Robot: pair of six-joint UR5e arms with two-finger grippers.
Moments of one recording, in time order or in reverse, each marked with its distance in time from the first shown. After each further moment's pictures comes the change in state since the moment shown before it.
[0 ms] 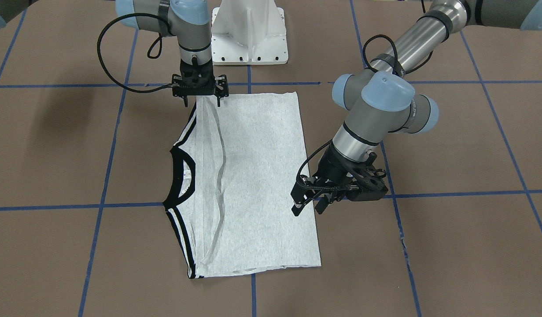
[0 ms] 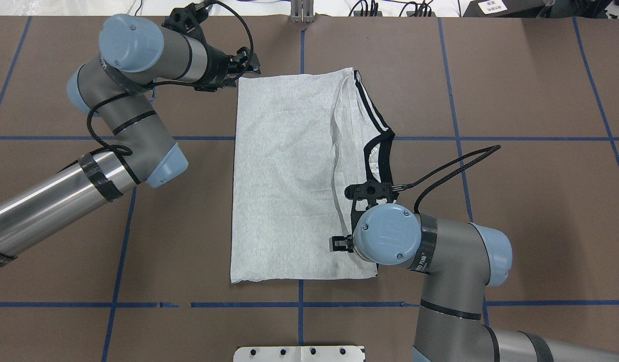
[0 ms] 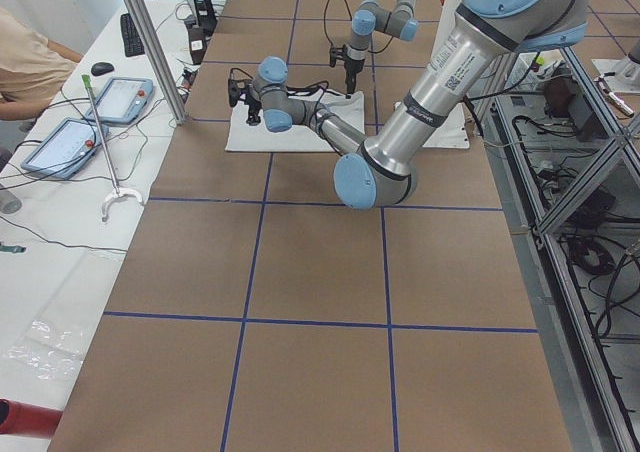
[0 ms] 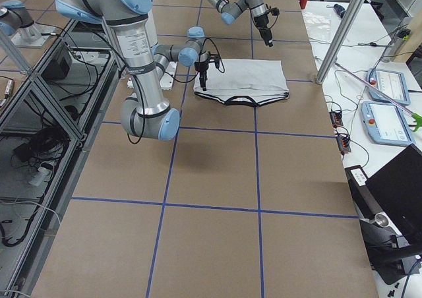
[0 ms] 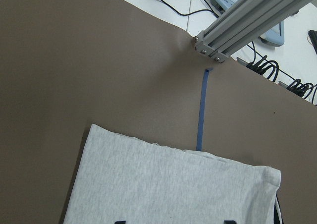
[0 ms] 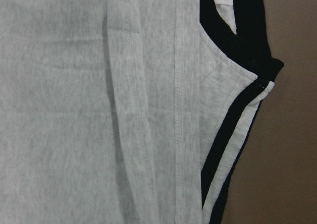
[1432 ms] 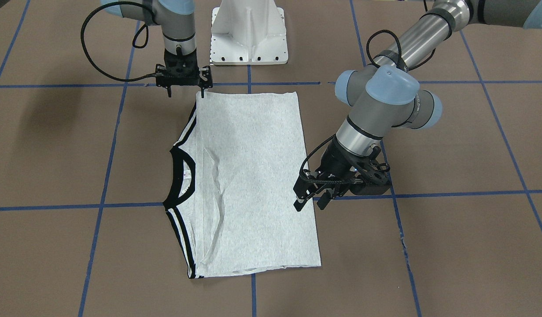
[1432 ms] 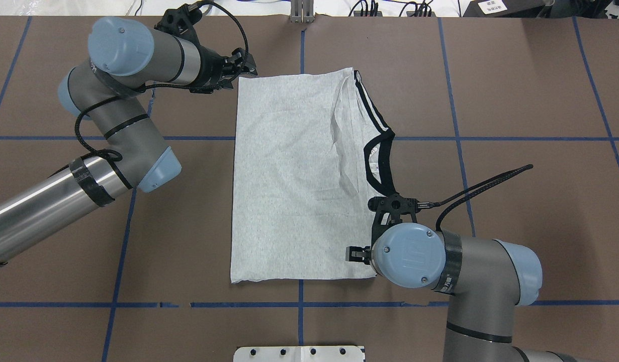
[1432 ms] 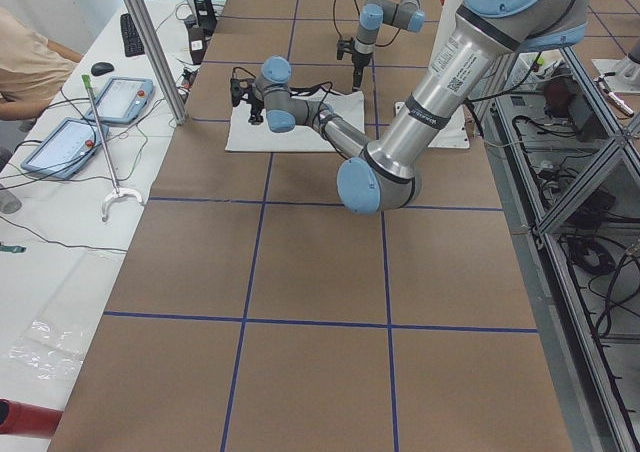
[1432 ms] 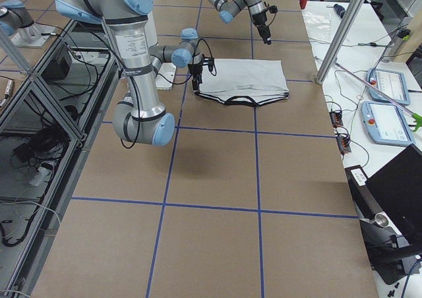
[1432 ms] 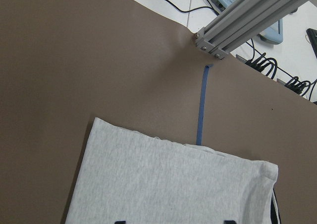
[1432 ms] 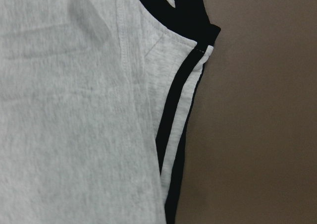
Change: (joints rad) left arm 0.000 0.036 -0.056 0.004 0.000 -0.009; right arm -0.043 -0.071 0.107 -0.031 -0.038 0.257
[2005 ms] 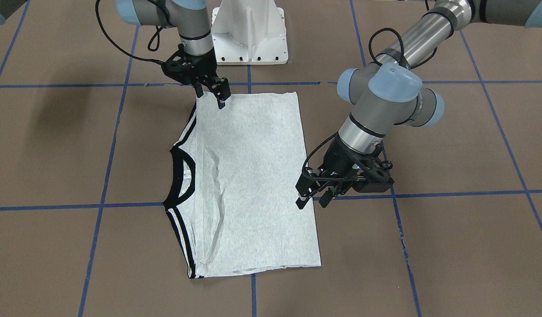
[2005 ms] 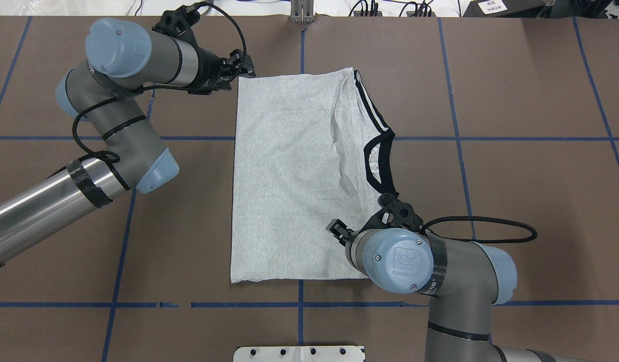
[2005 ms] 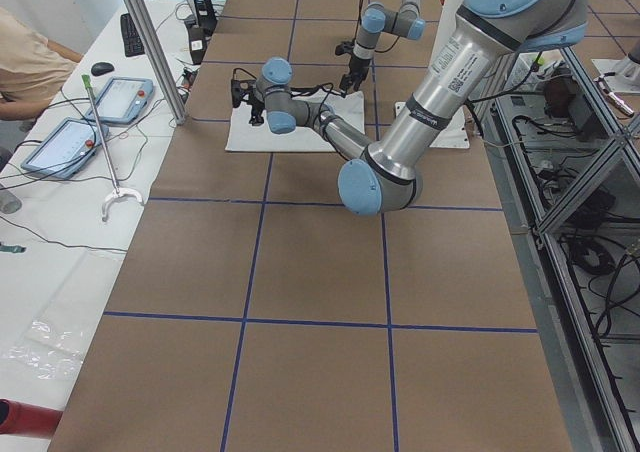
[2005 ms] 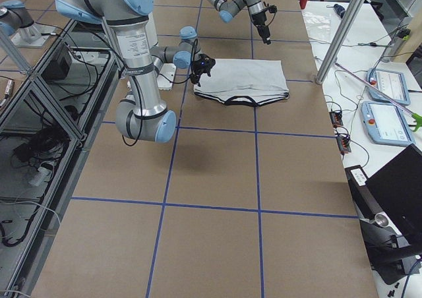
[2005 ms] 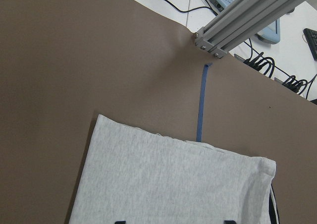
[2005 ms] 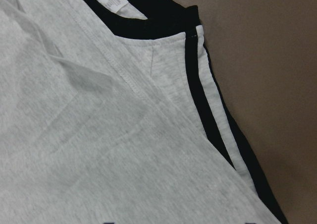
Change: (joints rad) left arm 0.000 0.007 -0.004 0.000 0.000 0.000; right arm -0.011 0.030 -0.089 0.213 -0.080 0.586
